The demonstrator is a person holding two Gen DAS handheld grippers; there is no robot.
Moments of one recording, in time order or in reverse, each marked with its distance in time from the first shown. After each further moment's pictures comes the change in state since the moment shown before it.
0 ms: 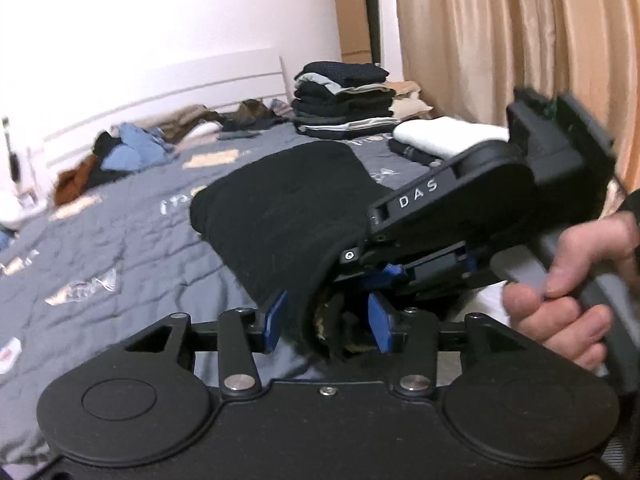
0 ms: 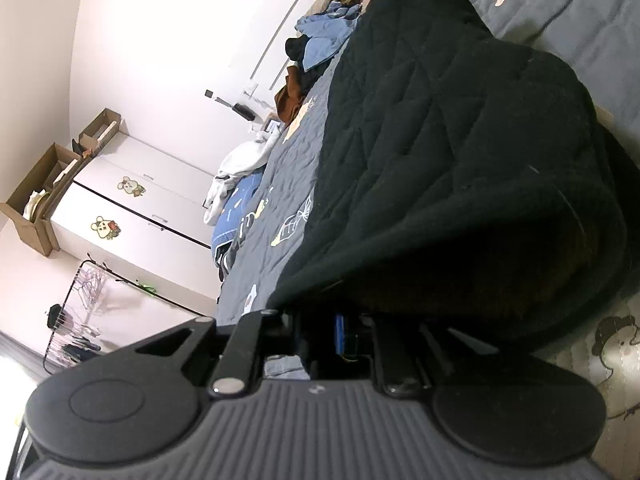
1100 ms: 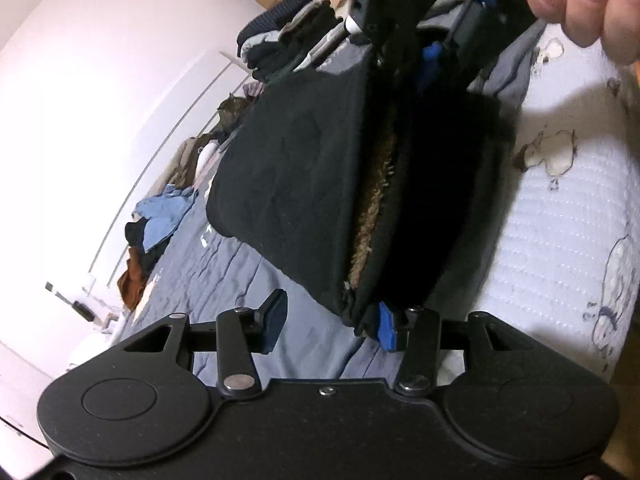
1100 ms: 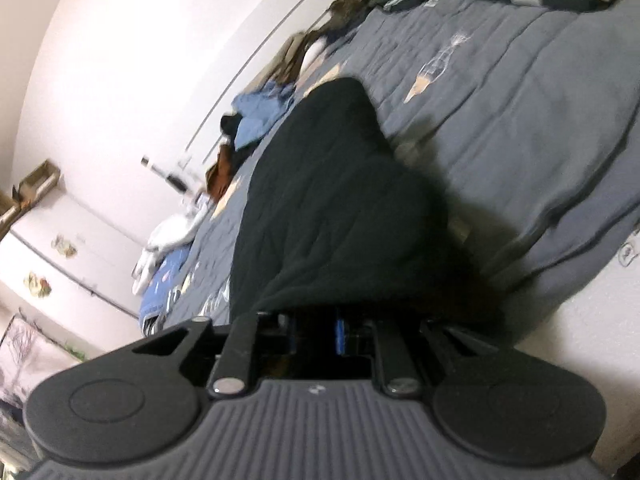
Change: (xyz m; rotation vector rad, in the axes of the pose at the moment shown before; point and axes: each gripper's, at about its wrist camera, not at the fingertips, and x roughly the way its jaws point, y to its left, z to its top) left arm 0.041 -0.043 -0.034 0.579 0.137 0.203; right arm -0.046 -0.024 0.008 0.033 -0.235 -0.211
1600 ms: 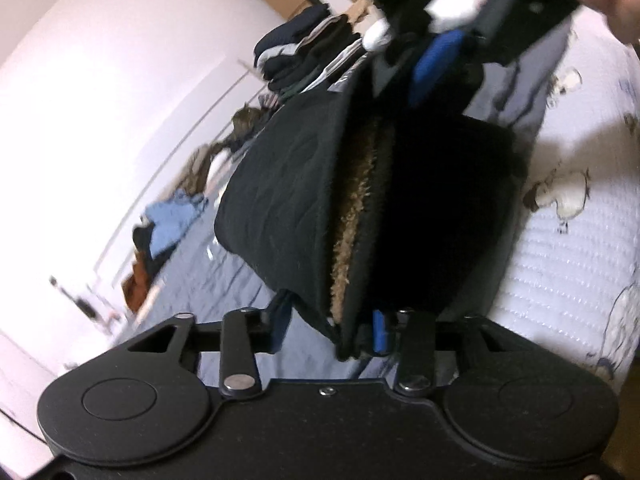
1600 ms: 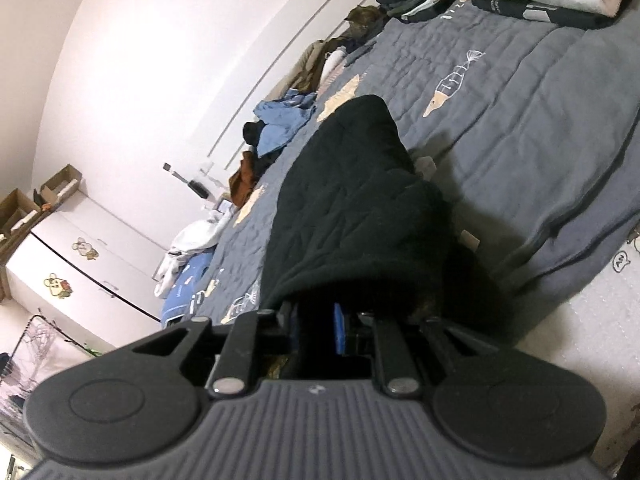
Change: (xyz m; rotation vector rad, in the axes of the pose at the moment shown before) left arm 0.004 -0.002 0.008 -0.044 -0.008 0.030; right arm -0.027 0.006 0.002 -0.034 -0.036 0.068
